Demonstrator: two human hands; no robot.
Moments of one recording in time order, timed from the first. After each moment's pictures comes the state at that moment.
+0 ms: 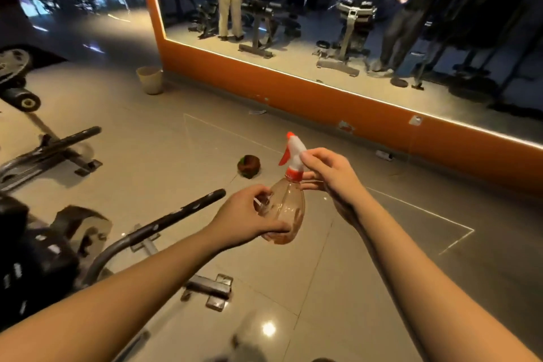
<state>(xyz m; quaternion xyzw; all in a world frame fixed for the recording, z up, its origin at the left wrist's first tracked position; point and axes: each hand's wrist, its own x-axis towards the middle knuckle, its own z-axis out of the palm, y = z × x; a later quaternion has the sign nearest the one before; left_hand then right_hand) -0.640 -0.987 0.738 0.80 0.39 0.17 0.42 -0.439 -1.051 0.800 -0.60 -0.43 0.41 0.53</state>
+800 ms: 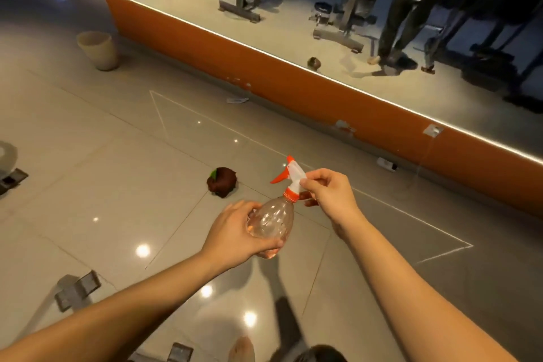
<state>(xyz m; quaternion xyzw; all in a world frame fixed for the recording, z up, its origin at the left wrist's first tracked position) -0.378 -0.635 0.641 0.80 0.43 0.17 0.39 -0.166 -0.682 0.700 -0.73 -0.28 0.39 0.48</state>
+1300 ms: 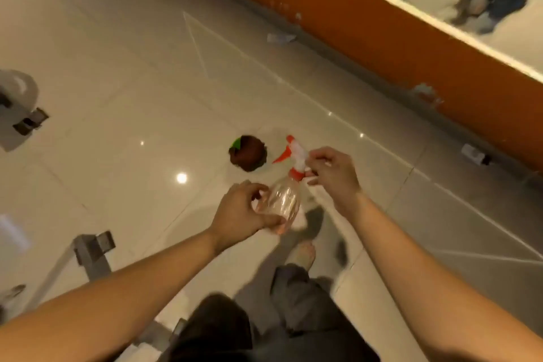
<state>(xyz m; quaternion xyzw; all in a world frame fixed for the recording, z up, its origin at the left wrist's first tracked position) -0.275 -0.401 0.477 0.72 0.54 0.08 0.42 -0.054 -0.401 0.503 -0.71 -0.30 0.49 0.41</state>
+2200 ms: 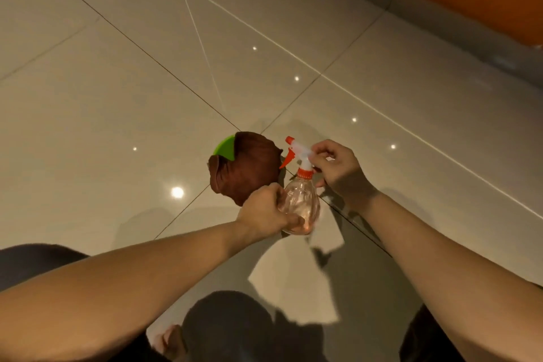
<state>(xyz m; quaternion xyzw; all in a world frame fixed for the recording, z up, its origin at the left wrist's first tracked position) -0.210 -0.172 -0.072 0.67 0.59 -0.01 0.46 -0.015 -0.162 -0.052 -0.64 -0.43 0.51 0.39</state>
